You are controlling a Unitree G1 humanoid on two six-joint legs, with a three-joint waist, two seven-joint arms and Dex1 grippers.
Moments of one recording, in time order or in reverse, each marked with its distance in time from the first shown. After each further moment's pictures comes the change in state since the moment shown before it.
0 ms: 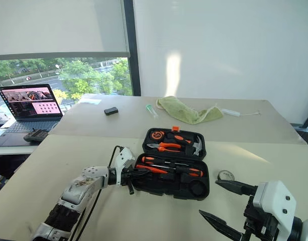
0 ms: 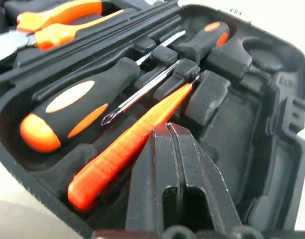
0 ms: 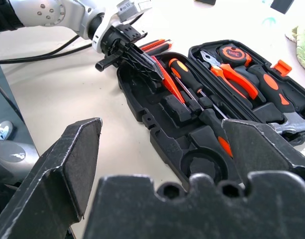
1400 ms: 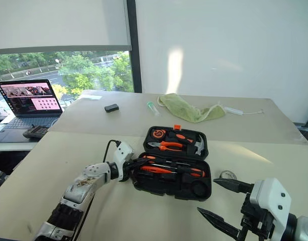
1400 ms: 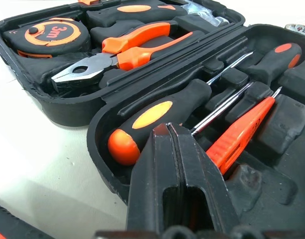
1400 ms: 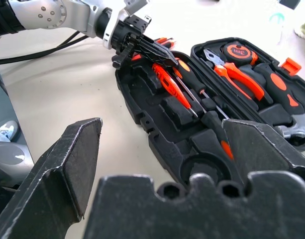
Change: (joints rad) left arm -0.062 -0.003 -0.079 0.022 0.162 -0.137 0.220; right arm -0.046 0.001 0.061 0.025 -0.030 0.000 -0.006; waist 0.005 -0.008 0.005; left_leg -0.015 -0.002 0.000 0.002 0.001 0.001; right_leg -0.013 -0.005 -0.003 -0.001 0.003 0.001
